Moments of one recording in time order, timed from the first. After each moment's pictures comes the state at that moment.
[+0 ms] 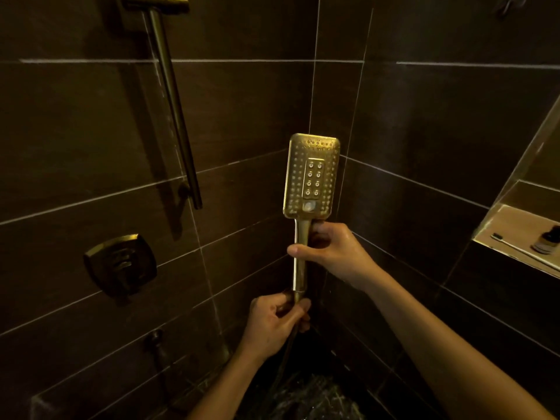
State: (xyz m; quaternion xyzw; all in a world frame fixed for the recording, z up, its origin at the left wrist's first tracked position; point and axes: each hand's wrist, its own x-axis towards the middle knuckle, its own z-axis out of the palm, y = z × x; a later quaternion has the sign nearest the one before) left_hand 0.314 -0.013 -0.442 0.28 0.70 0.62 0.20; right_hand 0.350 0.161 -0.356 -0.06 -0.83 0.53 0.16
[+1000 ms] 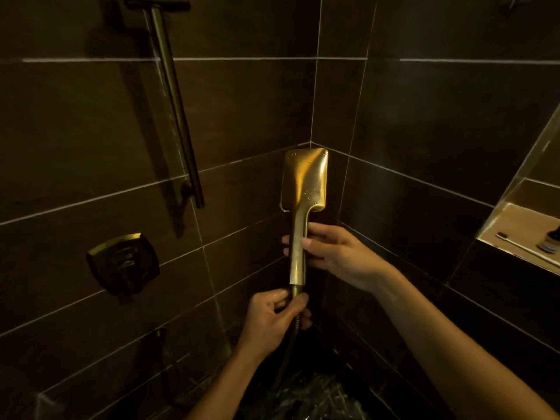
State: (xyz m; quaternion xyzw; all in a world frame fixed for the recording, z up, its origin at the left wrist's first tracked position) left_hand 0.313 -0.018 -0.436 0.26 0.68 0.65 0.22; right_hand 0.353 0.166 -0.356 -0.01 -0.70 0.71 0.03
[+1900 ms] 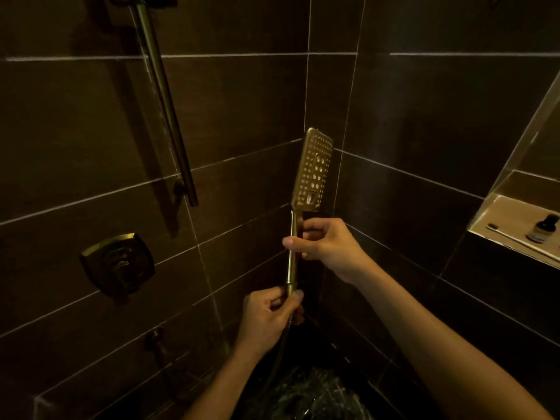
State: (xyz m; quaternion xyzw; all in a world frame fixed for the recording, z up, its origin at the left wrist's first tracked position) left_hand 0.316 -0.015 -0.443 0.26 0.71 0.63 0.19; right_hand 0.351 0.158 -0.354 -0.09 -0.74 0.66 0.11
